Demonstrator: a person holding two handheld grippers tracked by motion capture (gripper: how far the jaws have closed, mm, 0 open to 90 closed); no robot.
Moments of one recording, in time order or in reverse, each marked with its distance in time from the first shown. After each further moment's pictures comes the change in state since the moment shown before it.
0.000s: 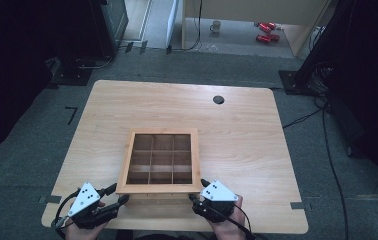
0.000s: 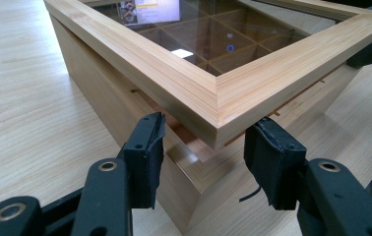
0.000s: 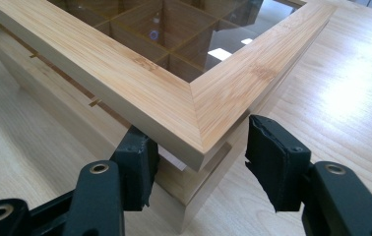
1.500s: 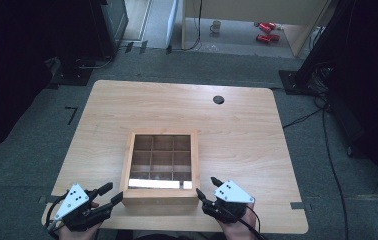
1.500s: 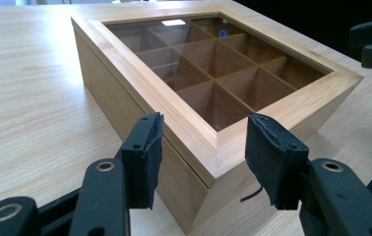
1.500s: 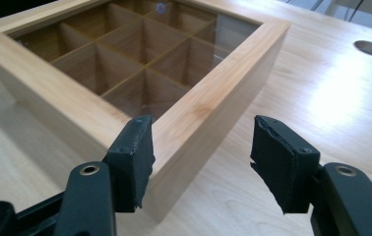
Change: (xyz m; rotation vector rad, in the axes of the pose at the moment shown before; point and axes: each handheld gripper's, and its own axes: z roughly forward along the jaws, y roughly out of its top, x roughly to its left) left arm 0.006 0.002 -0.017 -0.065 0.007 -0.050; right arm -0.017 0.002 -0.025 -0.045 -0.024 0.031
